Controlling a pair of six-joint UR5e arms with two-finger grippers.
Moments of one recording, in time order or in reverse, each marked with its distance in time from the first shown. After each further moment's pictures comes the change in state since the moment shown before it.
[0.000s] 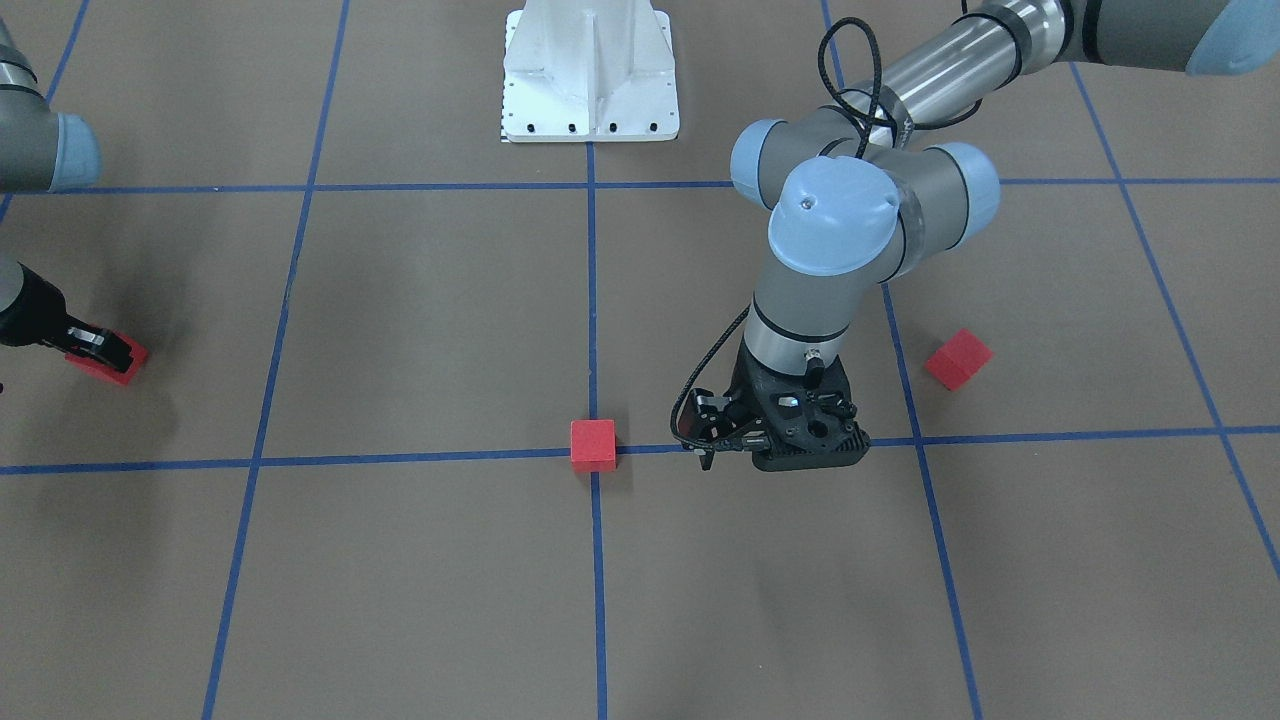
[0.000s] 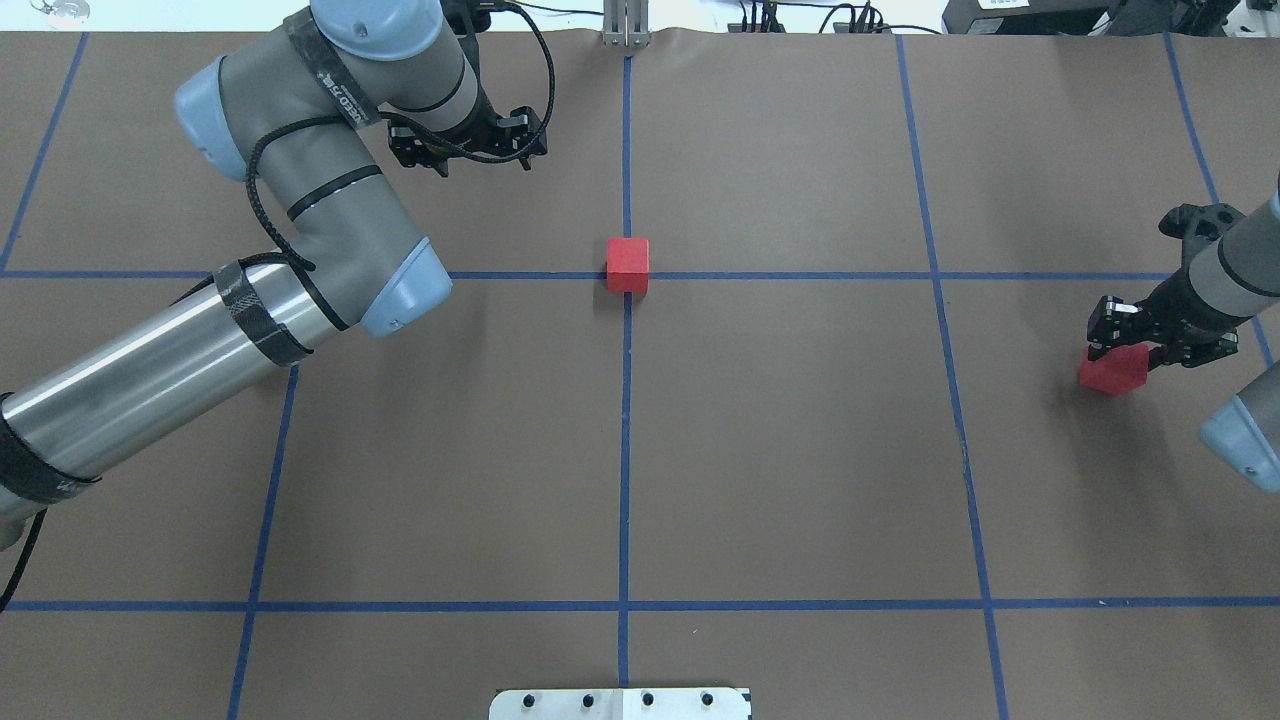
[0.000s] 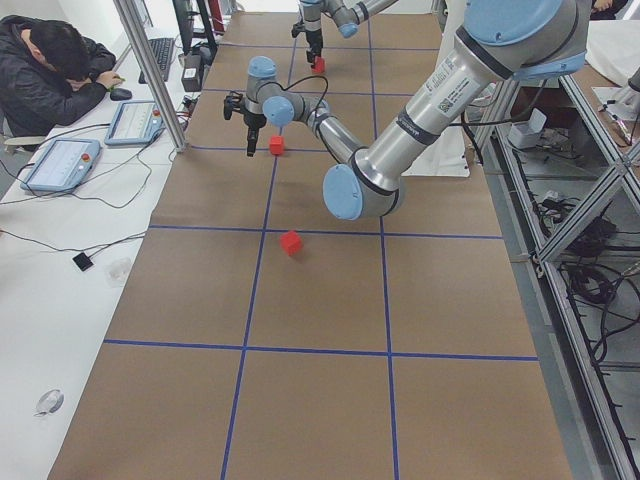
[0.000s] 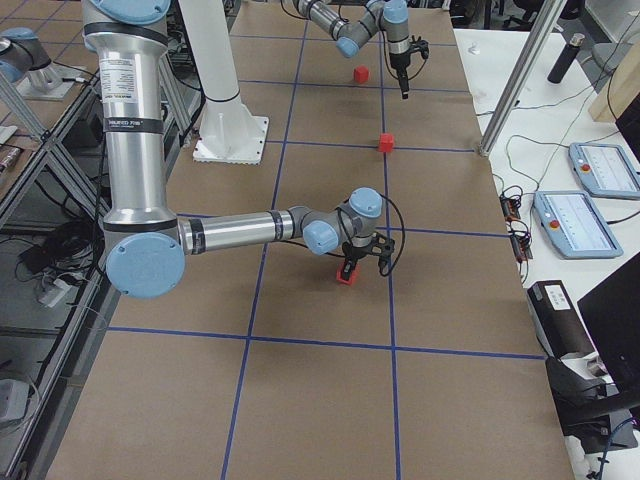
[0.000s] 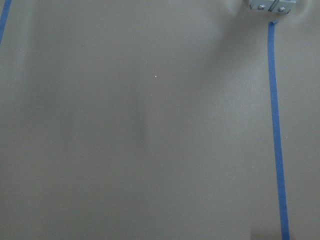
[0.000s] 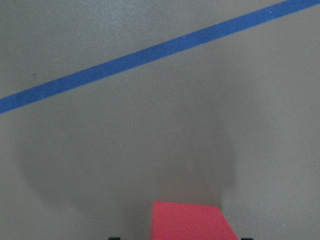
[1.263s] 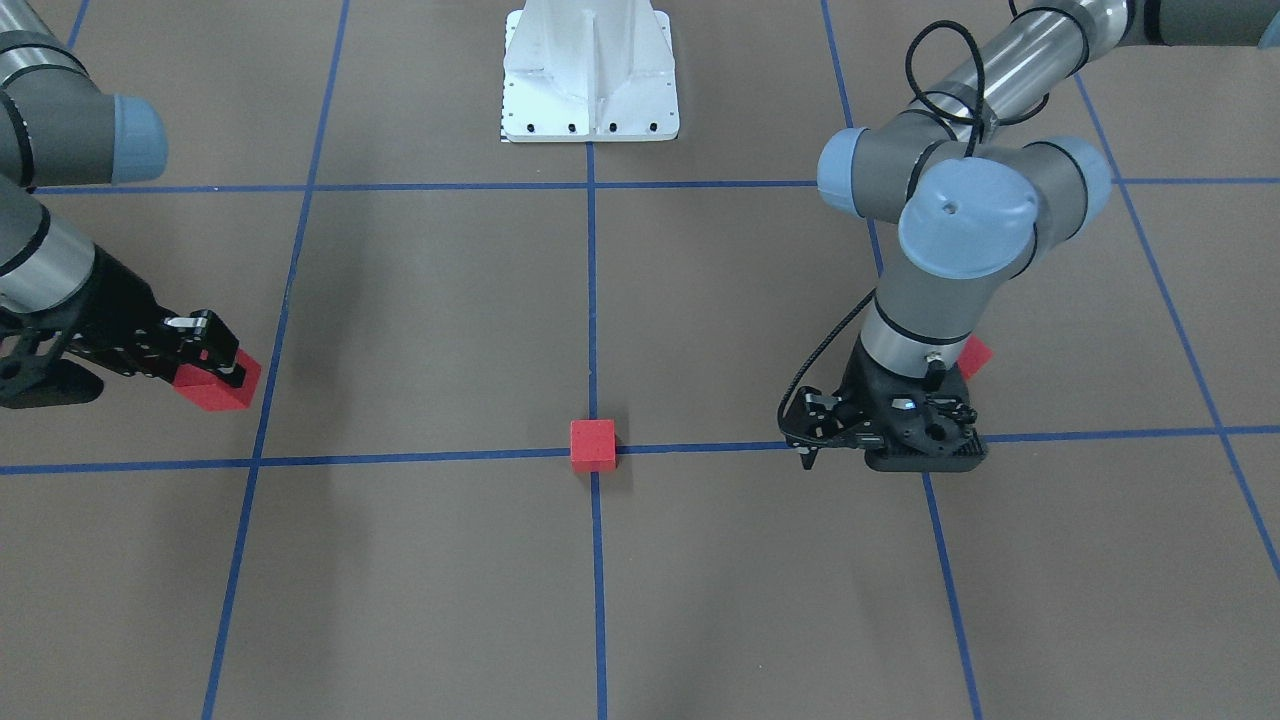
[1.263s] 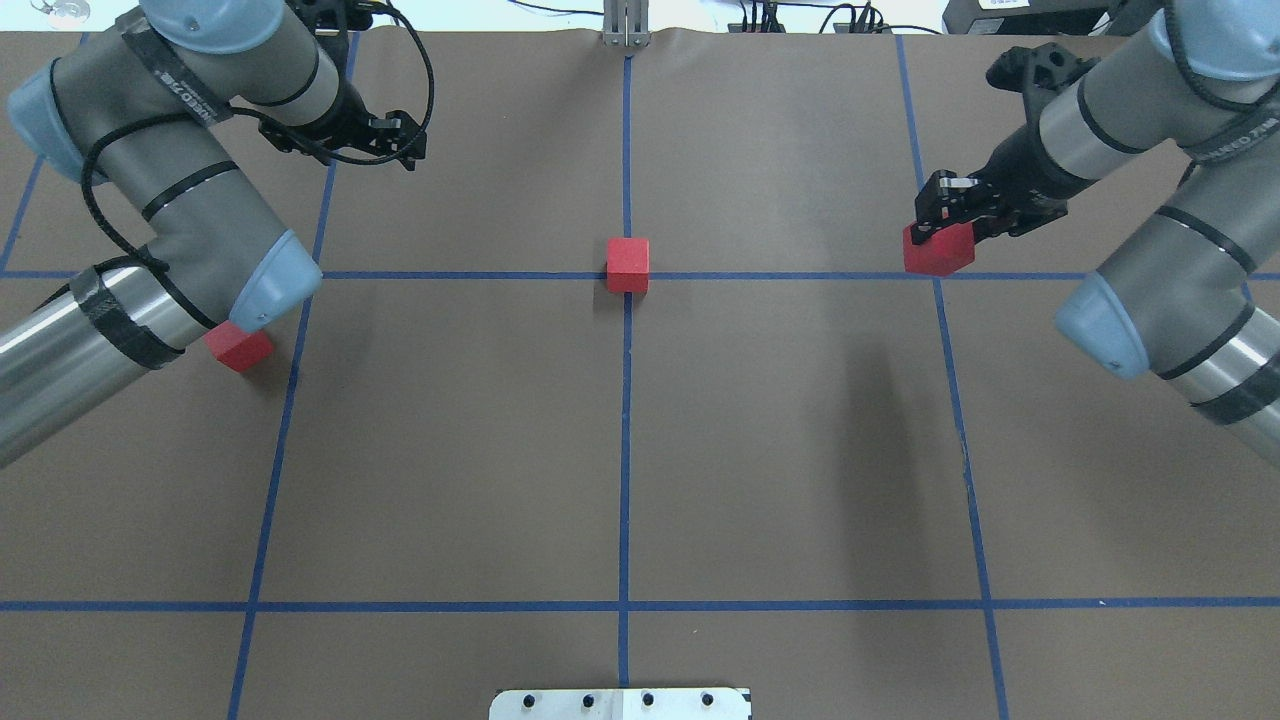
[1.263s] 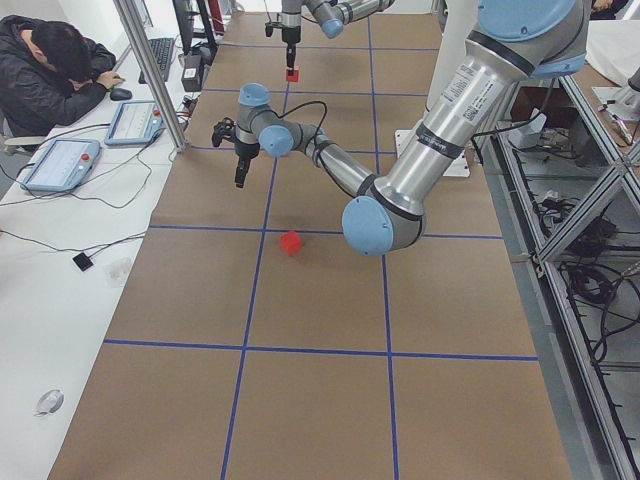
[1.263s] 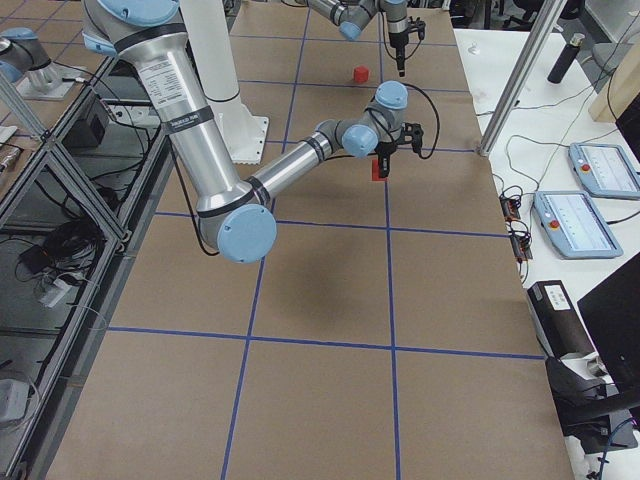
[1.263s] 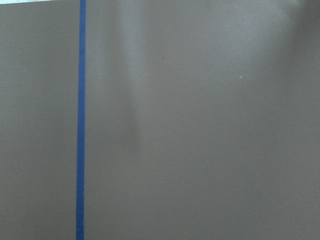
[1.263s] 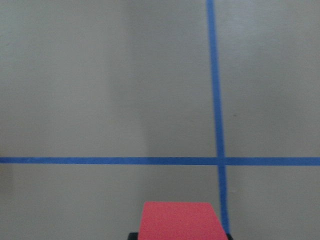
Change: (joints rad) left arm -0.124 0.241 -0.147 -0.009 -0.064 0.259; right arm -0.112 0.468 0.112 -0.266 -0.021 -0.106
